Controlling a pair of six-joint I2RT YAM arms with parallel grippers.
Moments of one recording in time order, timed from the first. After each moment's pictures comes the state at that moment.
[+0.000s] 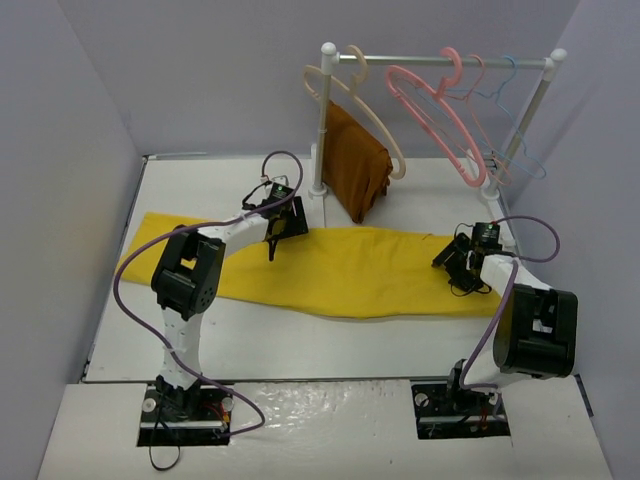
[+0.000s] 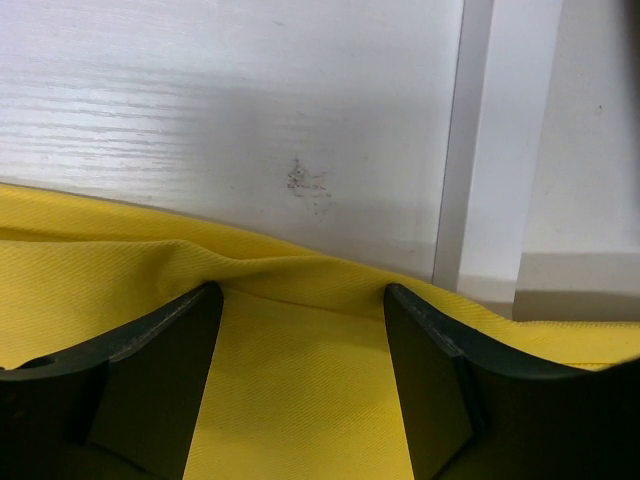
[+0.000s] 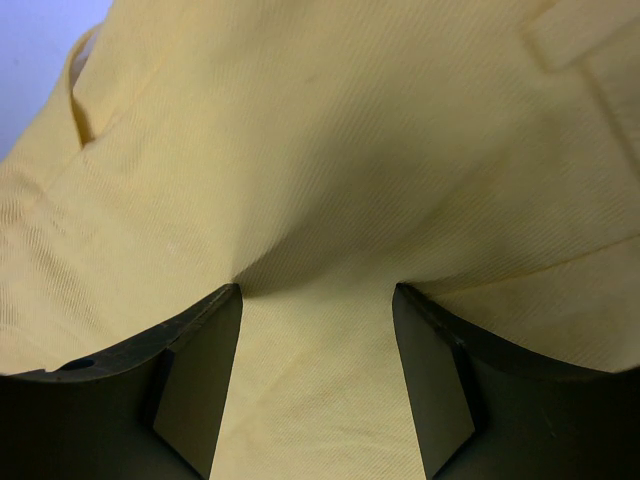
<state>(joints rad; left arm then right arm) -0.46 2.05 1.43 -0.26 -0.13 -0.59 -0.18 1.48 0.69 -0.26 -0.09 0.62</state>
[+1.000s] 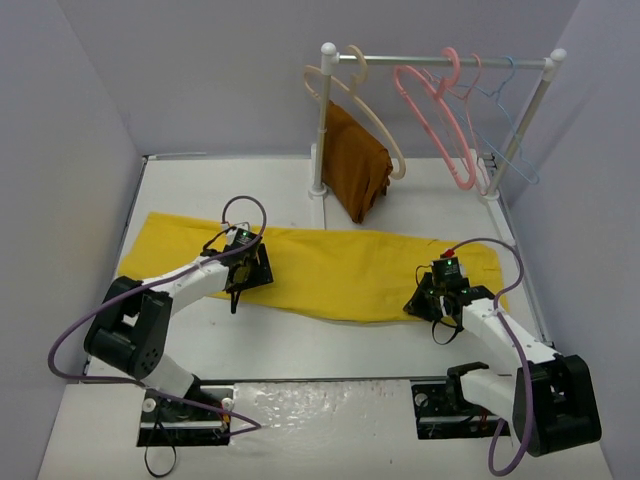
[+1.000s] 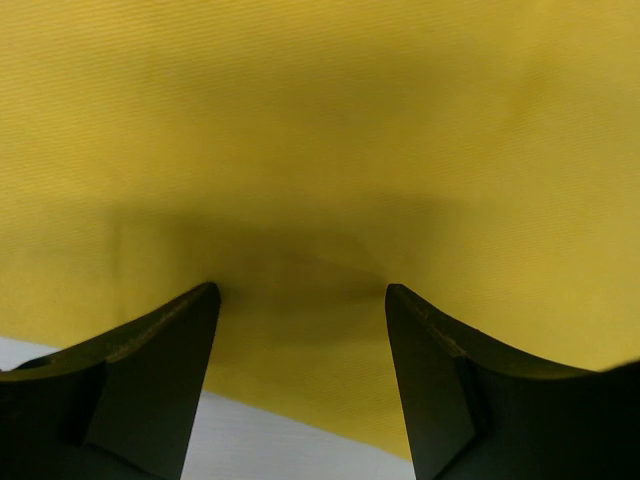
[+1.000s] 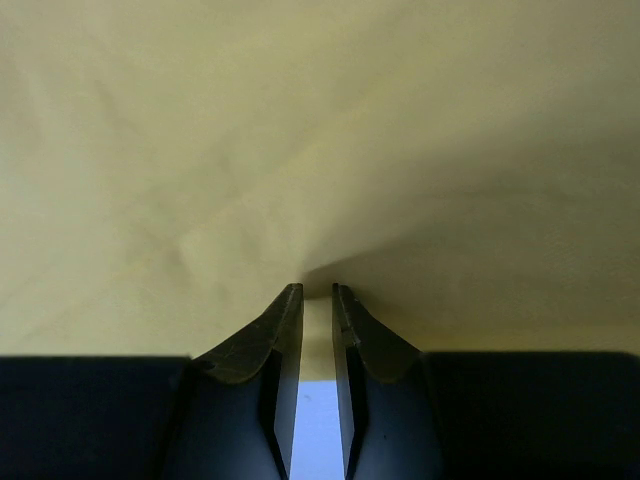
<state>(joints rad) -0.43 1.52 0.84 -0.35 -0.18 -0.63 0.19 1.08 0.45 -0.39 -0.09 0.72</state>
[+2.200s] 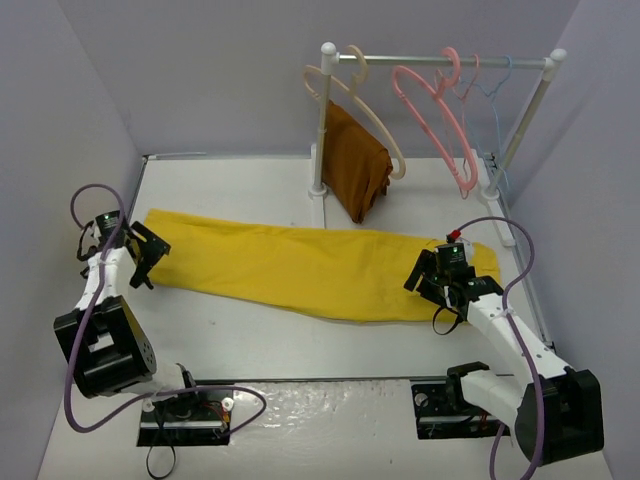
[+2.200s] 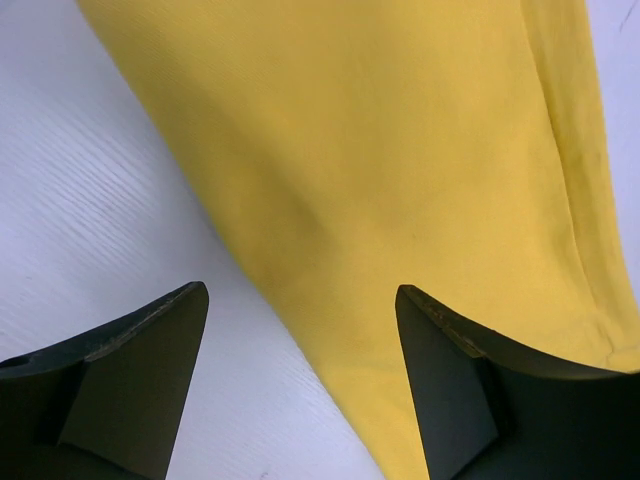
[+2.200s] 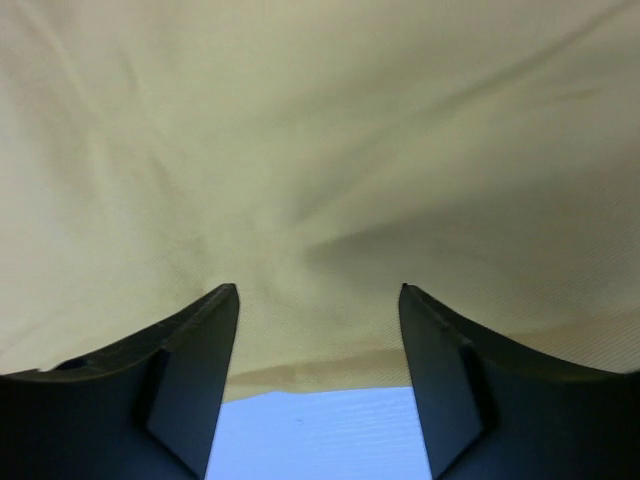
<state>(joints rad) 0.38 1.43 0.95 -0.51 0.00 -0.59 0.20 1.04 0.54 -0.46 0.05 0.65</state>
